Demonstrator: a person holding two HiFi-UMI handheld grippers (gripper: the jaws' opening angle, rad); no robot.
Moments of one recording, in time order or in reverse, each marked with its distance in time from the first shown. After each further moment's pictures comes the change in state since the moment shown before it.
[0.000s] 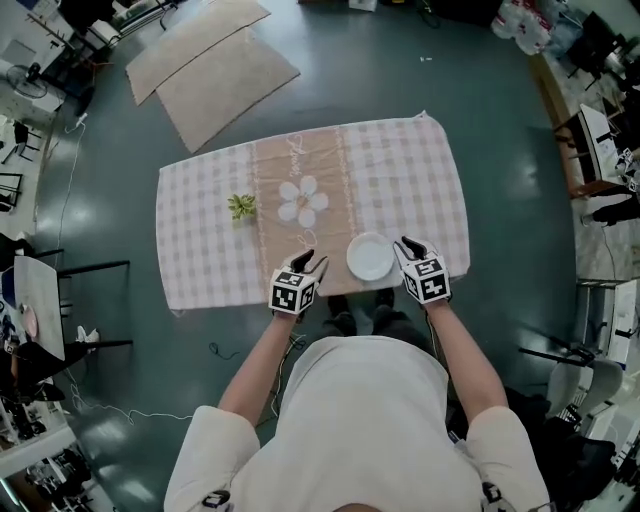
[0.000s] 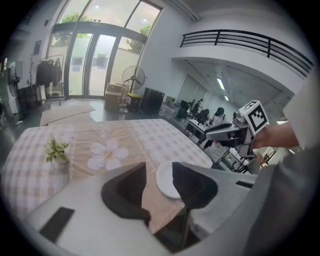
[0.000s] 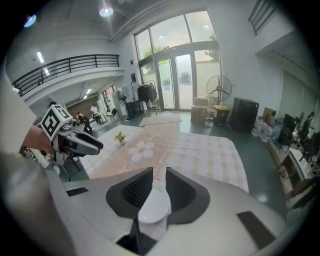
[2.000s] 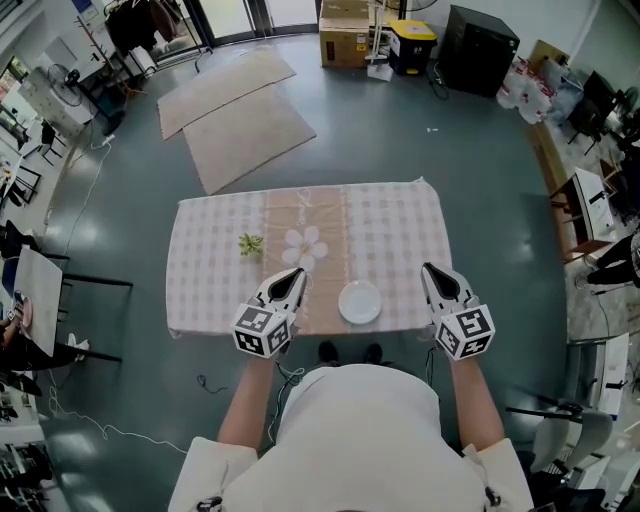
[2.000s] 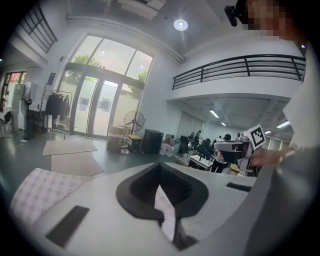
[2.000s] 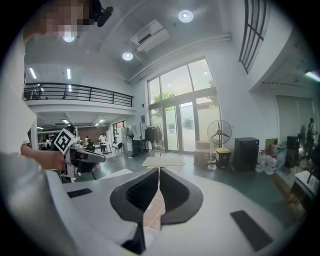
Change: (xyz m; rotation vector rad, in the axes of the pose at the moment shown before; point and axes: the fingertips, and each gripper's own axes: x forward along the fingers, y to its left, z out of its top) left arm -0.163 -0.077 0.164 0.087 -0.476 0.044; right arm -0.209 -0.005 0.159 -0.101 -0.516 0.031
